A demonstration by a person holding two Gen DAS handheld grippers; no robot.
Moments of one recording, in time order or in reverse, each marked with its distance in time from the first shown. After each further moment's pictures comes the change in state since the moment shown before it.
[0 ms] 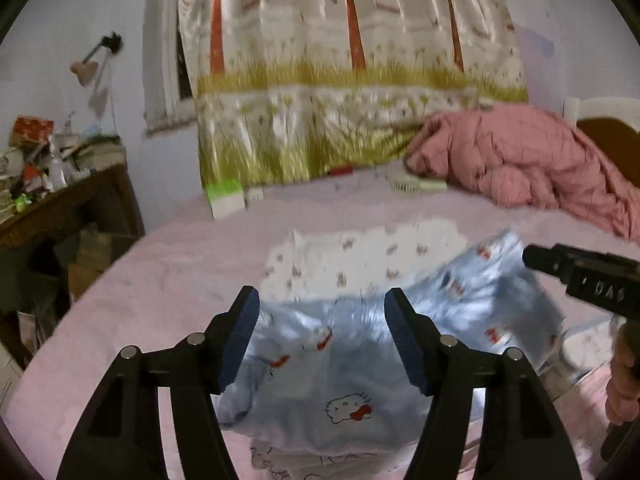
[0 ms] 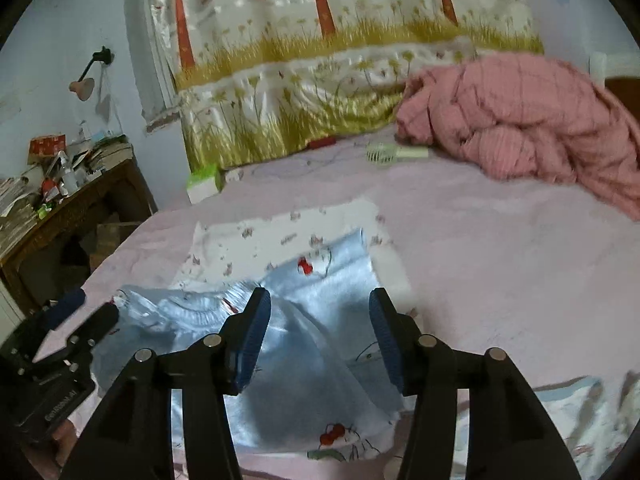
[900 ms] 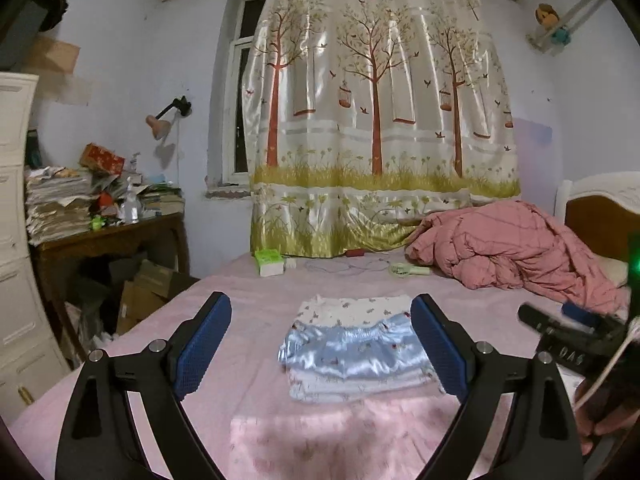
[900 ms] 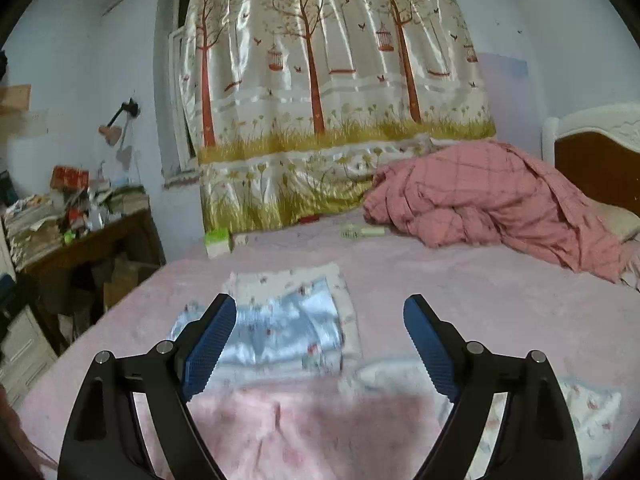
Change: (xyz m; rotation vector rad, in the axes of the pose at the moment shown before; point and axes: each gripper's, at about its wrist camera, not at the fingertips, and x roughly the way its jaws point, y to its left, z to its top) left arm -0.288 -0.016 0.005 -0.124 -0.227 0.078; right arm -0.275 -0.002 -0.038 -0.020 -0.221 -0.061
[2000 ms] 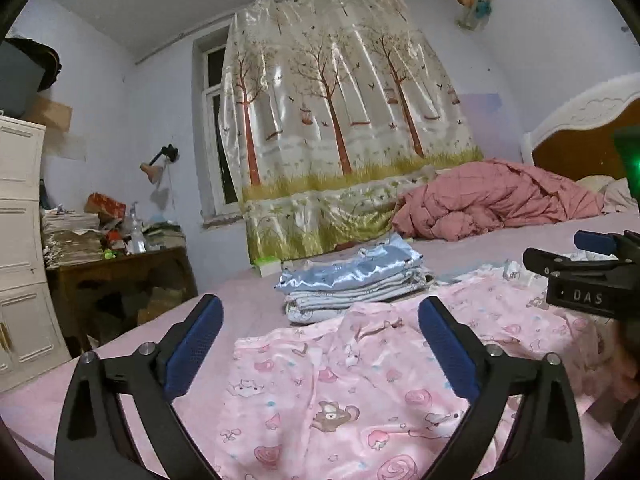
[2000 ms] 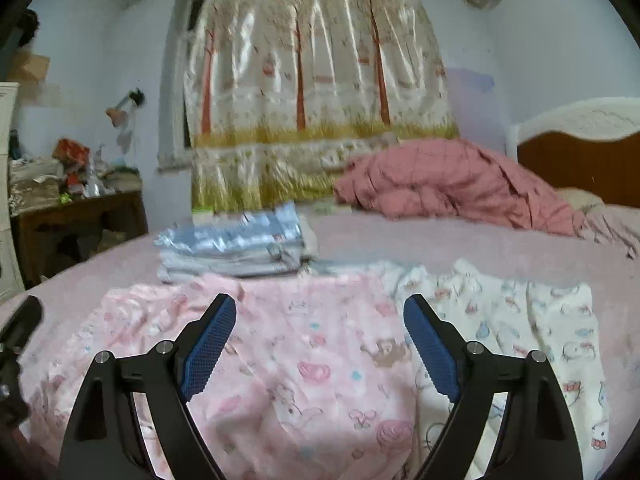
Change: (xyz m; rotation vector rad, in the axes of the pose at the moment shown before) left arm -0.093 -0.041 -0.201 0.223 -0.186 0.008; right arm -0.098 -0.028 -0.200 -0.067 -0.146 -0.078
